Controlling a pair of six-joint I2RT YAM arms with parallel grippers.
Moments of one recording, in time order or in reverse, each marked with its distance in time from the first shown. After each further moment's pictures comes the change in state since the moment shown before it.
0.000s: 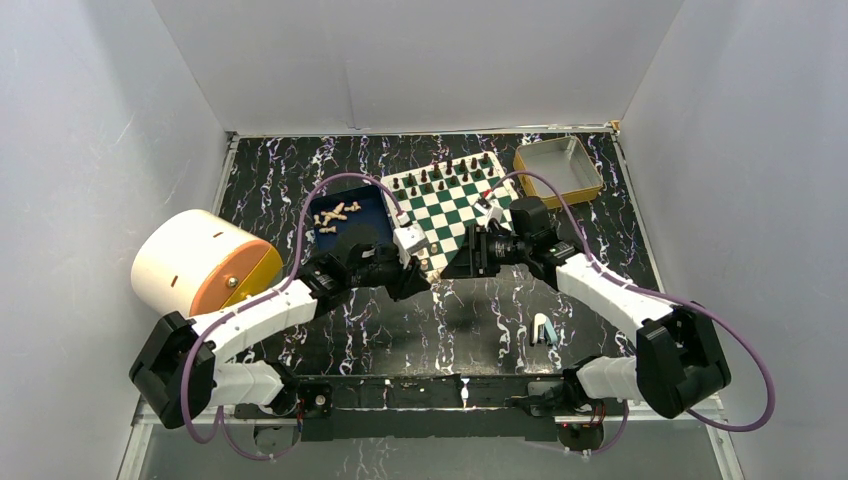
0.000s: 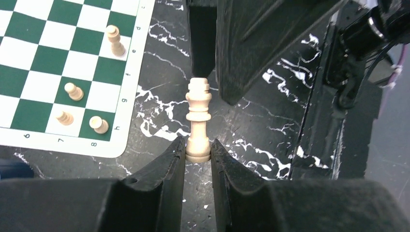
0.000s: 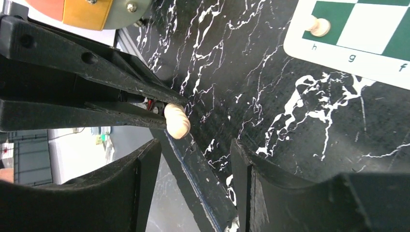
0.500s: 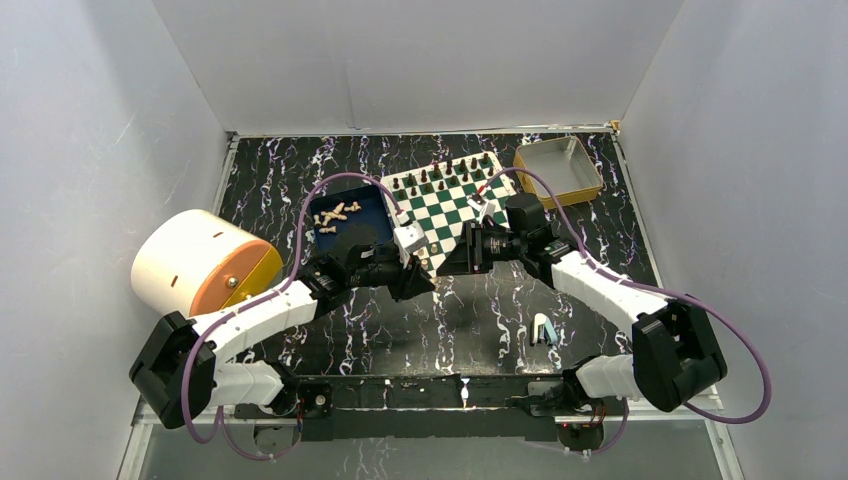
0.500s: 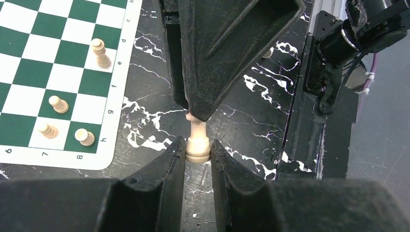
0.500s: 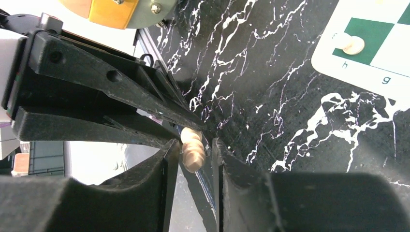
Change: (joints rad) left arm 0.000 -0.004 -0.013 0.079 0.063 -0.061; right arm 0.028 0.035 0.018 0.081 -0.066 0.048
